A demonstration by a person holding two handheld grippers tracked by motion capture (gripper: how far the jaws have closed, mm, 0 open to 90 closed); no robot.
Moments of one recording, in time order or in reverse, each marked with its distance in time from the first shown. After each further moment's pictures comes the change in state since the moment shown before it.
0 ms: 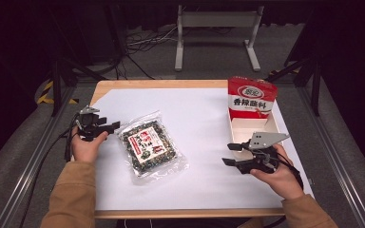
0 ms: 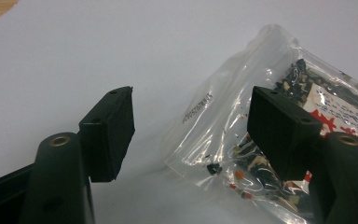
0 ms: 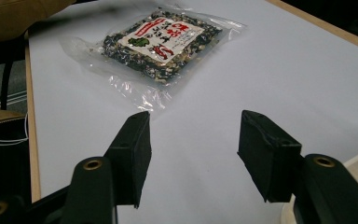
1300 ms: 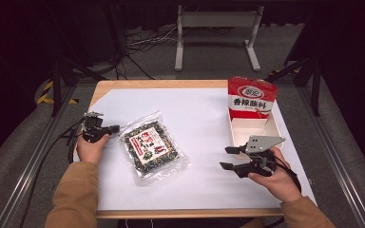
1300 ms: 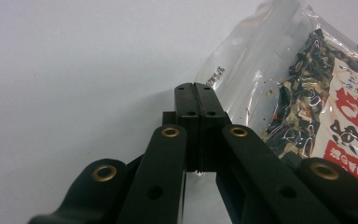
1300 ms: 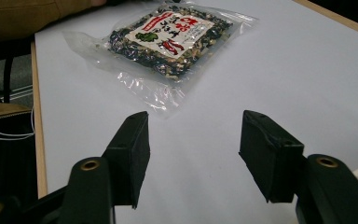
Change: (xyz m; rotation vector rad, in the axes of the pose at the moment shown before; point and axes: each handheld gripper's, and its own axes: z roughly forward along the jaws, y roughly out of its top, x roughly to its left) left arm 0.012 -0.018 0.027 0.081 -0.105 -0.078; right arm 0.006 -0.004 0.007 0.013 0.018 -0.008
